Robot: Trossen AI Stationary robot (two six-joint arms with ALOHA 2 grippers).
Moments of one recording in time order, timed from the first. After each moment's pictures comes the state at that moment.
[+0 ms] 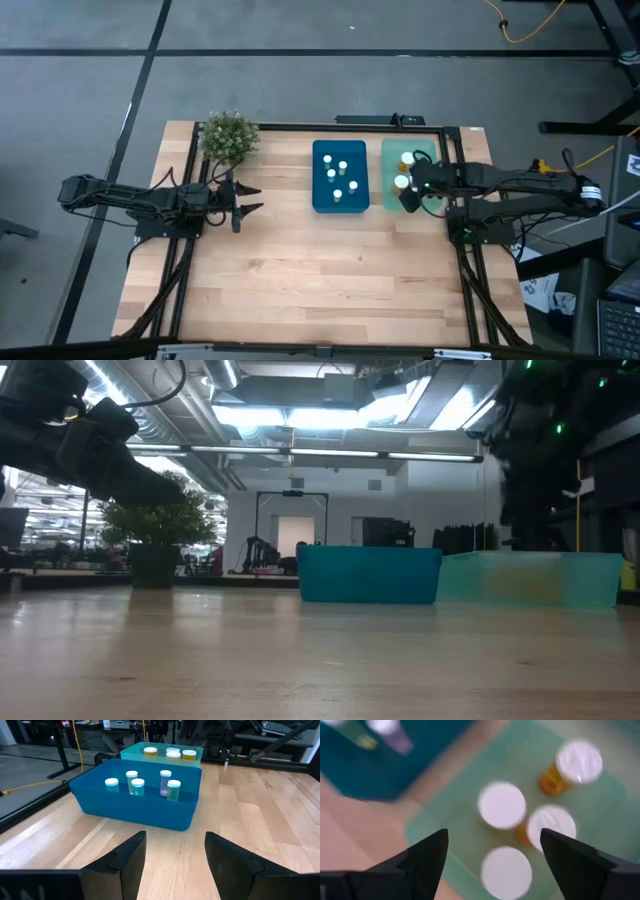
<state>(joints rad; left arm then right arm) -0.01 0.40 0.01 0.17 -0.28 -0.12 -0.19 0.91 0.63 -0.83 0.32 0.59</state>
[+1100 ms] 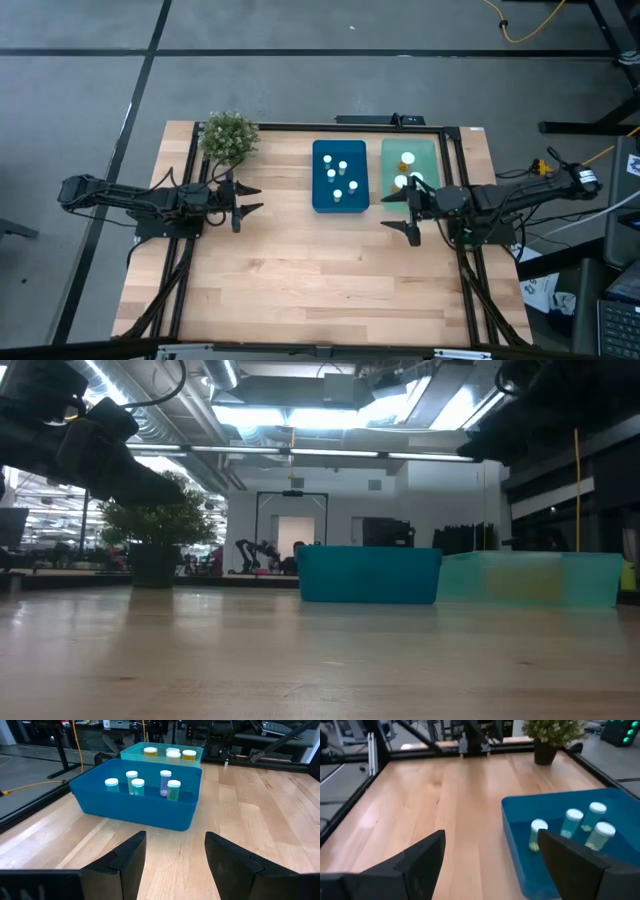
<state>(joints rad) -0.01 0.40 0.01 0.17 -0.28 -0.12 0.18 0.74 0.39 0.02 0.21 0.13</state>
